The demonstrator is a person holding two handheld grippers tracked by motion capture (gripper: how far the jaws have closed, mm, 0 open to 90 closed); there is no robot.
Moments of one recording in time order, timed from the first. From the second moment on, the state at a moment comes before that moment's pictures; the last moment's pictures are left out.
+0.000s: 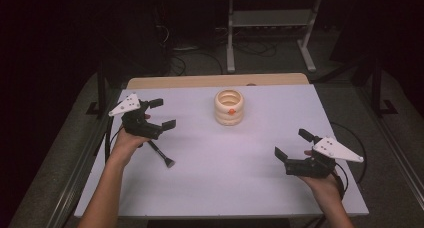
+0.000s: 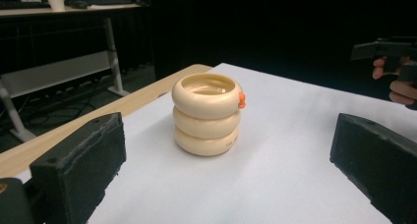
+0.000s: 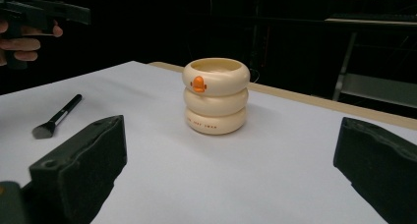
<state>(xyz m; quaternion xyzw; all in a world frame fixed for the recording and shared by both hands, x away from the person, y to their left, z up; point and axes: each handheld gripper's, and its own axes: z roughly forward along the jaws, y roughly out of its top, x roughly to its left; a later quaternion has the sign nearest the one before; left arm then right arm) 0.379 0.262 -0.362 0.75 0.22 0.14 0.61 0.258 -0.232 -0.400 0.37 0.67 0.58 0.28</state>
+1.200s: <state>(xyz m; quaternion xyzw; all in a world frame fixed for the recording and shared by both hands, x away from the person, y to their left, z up) 0.382 0.264 -0.362 0.84 0.23 0.10 0.49 0.260 -0.229 -0.402 0.36 0.68 0.57 0.28</state>
